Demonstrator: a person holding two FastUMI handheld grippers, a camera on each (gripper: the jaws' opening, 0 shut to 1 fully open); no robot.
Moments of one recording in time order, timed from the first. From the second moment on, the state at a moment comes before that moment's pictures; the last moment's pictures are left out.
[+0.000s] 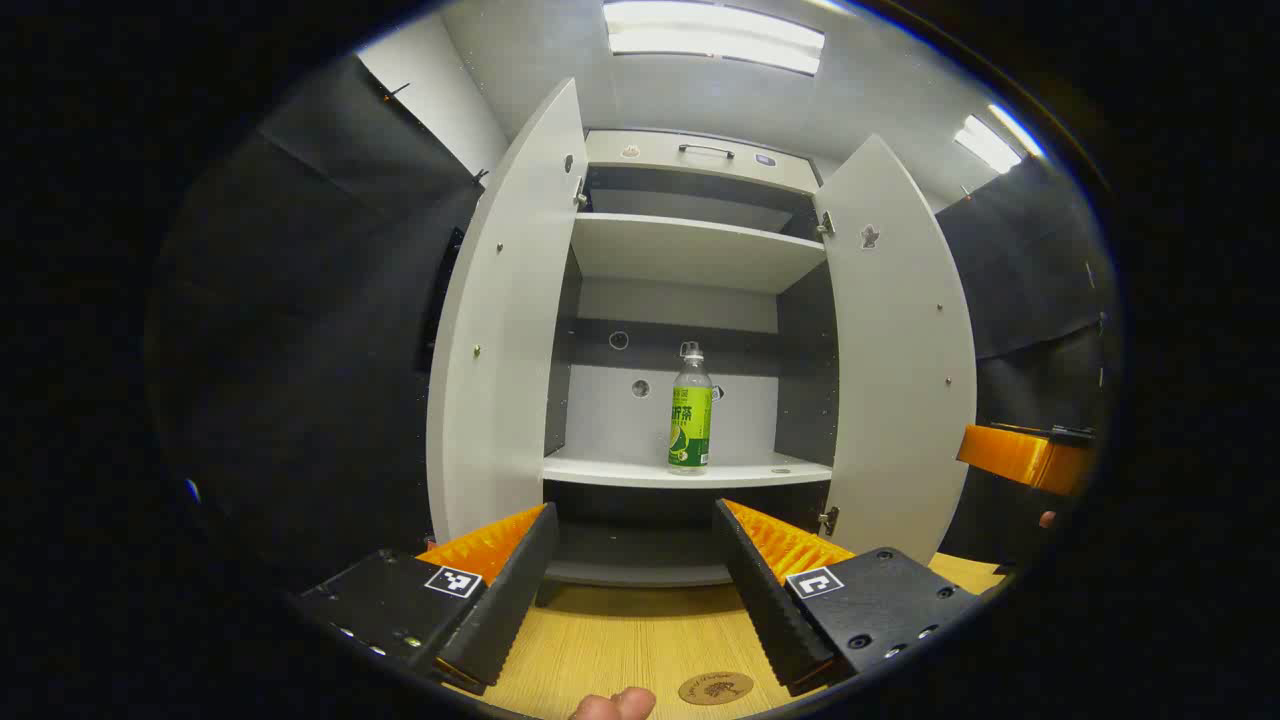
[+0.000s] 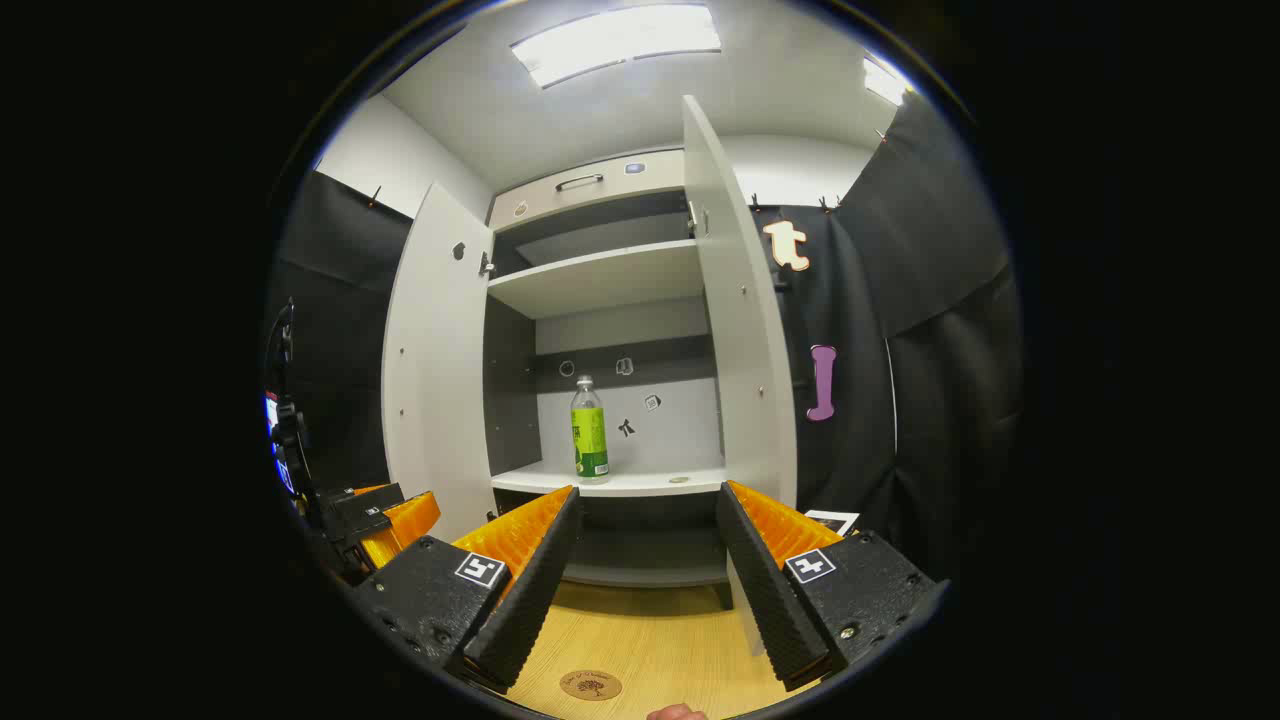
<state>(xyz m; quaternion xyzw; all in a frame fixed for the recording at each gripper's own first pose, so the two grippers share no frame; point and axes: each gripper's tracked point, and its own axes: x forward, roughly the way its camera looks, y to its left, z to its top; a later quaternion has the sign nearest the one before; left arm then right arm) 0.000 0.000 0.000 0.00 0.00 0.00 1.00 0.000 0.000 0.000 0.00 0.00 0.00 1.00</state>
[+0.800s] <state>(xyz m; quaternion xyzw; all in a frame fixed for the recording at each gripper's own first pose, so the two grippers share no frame) -0.003 0.013 -0.004 -0.01 0.01 0.01 1.00 -0.005 0.010 -0.017 -0.01 0.03 0.01 1.00</state>
